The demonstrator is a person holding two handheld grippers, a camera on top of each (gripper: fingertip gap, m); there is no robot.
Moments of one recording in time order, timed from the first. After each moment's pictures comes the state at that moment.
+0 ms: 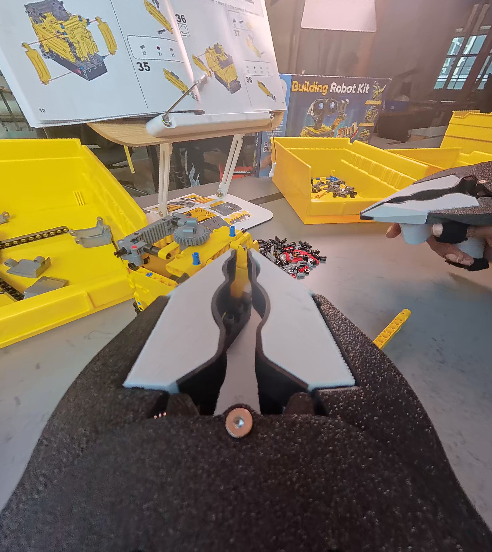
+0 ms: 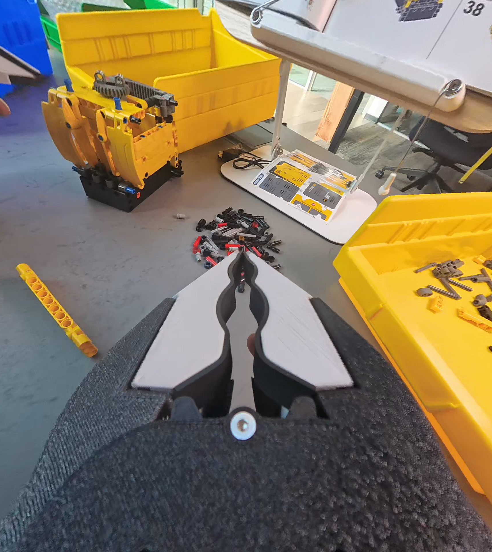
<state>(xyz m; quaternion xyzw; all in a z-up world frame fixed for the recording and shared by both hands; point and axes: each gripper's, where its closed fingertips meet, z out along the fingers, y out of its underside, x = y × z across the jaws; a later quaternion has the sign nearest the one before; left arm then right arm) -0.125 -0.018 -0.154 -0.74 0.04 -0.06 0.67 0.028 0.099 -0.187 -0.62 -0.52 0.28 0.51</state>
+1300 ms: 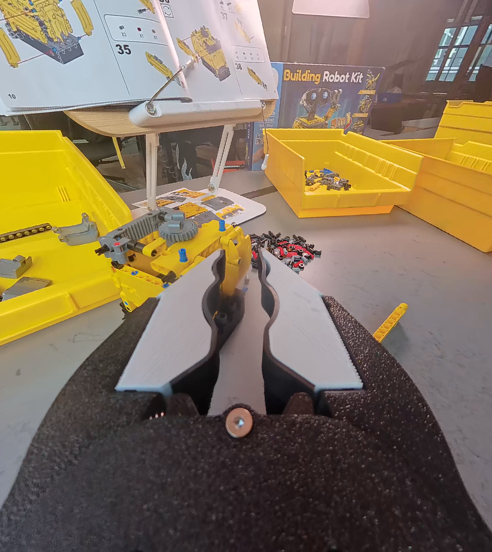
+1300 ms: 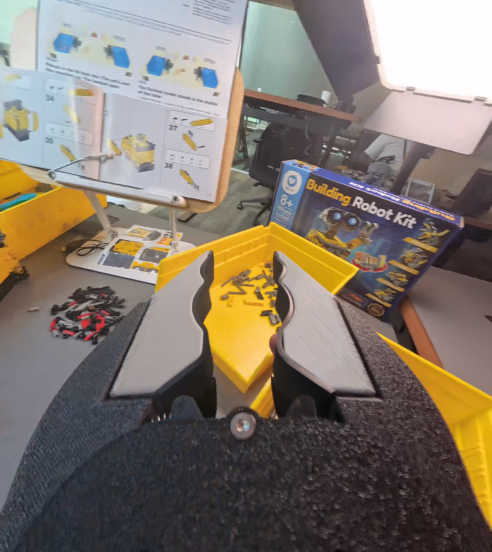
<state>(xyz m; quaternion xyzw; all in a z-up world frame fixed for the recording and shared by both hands) -0.117 -0.013 -0.162 -0.74 0.05 -0.07 0.66 0.188 0.185 -0.029 -0.66 -0.33 0.18 0.65</state>
